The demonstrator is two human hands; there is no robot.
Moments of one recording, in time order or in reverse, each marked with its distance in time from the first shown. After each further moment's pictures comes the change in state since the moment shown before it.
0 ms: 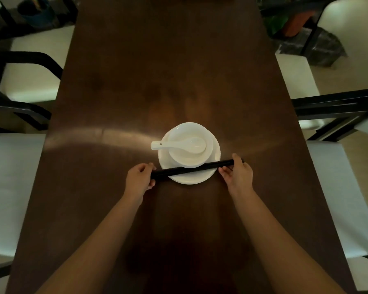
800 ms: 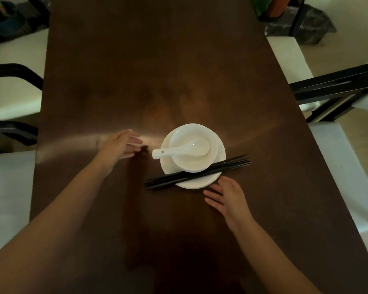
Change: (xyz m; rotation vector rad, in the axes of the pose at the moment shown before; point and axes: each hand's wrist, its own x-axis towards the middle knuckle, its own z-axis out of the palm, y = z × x) left_hand 0.070 0.090 -0.047 0.282 -0.272 0.251; right_hand -0.047 0.050 -0.004 -0.188 -0.183 0.127
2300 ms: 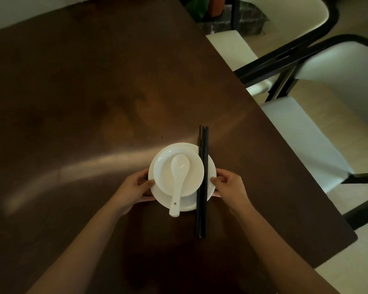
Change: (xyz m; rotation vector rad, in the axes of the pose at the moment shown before) left_hand -0.061 -0.040 0.099 0.003 -0.450 0.003; right_hand -0.004 0.010 -0.081 -0.310 0.146 -0.301
